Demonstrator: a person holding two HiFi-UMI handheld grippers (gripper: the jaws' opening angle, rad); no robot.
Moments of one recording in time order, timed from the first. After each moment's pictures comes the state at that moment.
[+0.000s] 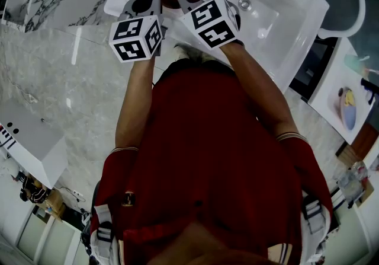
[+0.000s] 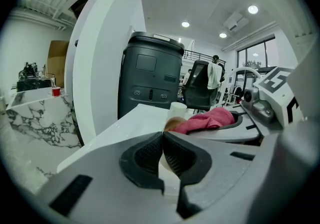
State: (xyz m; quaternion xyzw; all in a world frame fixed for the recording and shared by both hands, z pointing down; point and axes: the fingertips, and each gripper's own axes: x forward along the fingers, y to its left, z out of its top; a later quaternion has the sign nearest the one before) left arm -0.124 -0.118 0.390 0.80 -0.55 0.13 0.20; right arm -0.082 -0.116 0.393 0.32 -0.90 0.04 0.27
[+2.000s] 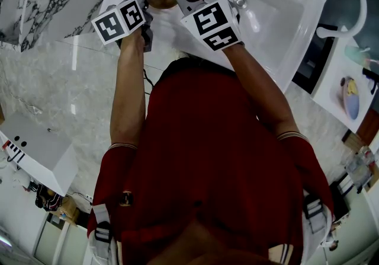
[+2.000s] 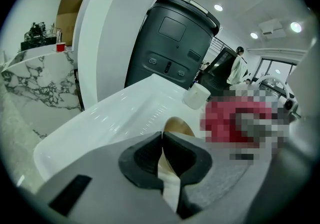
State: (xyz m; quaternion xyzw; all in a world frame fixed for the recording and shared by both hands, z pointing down) left arm -0.146 -0.167 0.466 0.74 -0.52 0.17 0.39; right arm -0.063 -0.150 0.383 0.36 -0.90 0.04 0.23
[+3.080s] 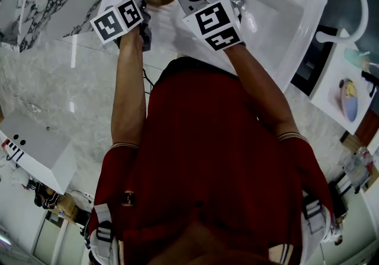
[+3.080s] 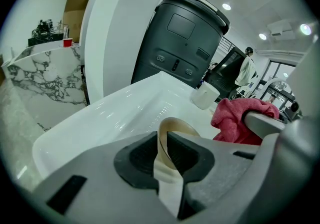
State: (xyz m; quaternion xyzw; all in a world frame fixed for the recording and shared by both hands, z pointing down) left arm -0.155 -0.174 0.481 0.71 -0.55 0.17 0.41; right arm -0.054 -0.160 0.387 0.36 -0.90 0.04 0.23
